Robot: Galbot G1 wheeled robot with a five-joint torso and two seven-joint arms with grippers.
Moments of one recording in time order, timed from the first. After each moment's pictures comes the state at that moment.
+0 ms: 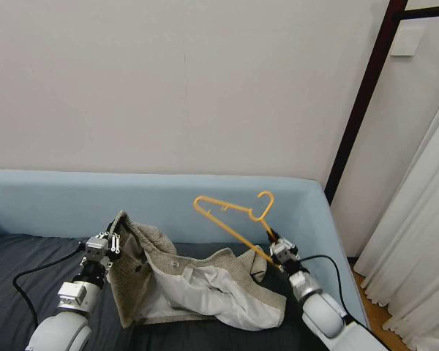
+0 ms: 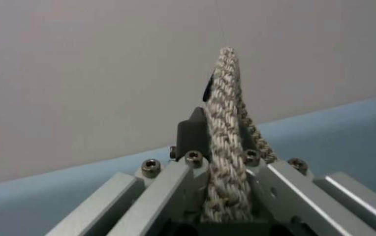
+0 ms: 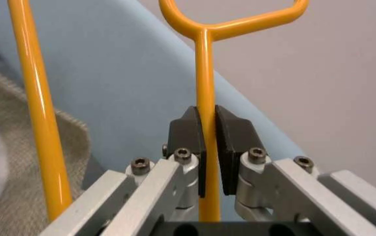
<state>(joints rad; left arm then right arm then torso) 1.29 -0.97 -0.54 -1.88 -0.29 -0.22 -0.14 -0.94 0.98 -0.05 1.54 -0.19 0.21 0.19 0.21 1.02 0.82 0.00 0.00</state>
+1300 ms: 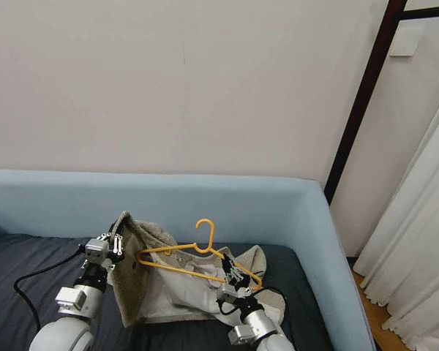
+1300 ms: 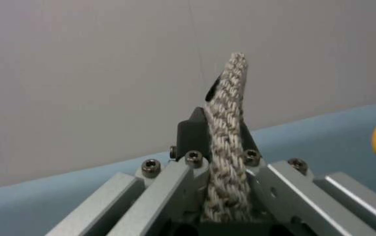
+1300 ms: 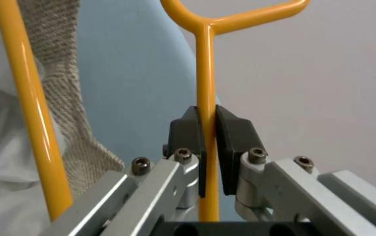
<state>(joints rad) 1.37 -1.01 -0.55 -2.00 -0.27 -0.22 -0.11 -0.82 1.12 -0.44 1.57 -0.49 -0.27 0.49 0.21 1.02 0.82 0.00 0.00</state>
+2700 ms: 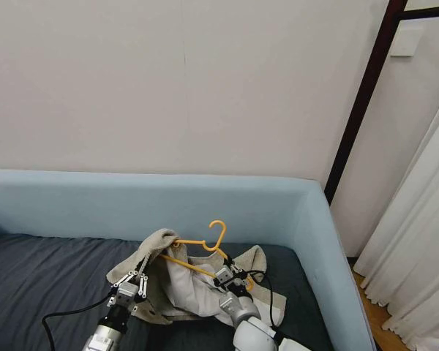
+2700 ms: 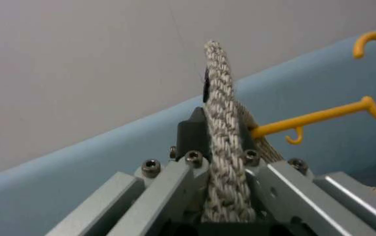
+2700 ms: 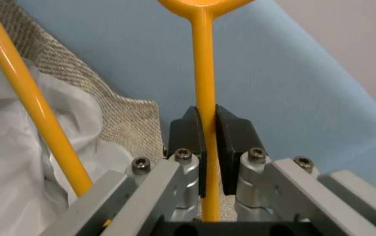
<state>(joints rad) 1.44 -1.12 -0.47 -1.82 0.02 -0.39 -0.13 -0.73 1.16 -0.54 1.56 0.12 -0.39 0.65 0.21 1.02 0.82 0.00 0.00</state>
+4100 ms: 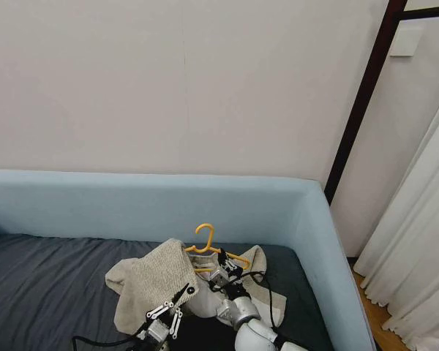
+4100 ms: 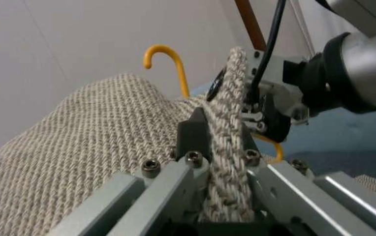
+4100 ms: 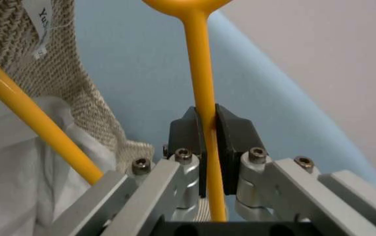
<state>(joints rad) 1.53 -1.23 -0.44 -1.80 0.17 -0.67 0.16 -0.71 1.18 -0.52 1.62 0.05 -0.43 0.61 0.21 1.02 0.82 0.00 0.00</state>
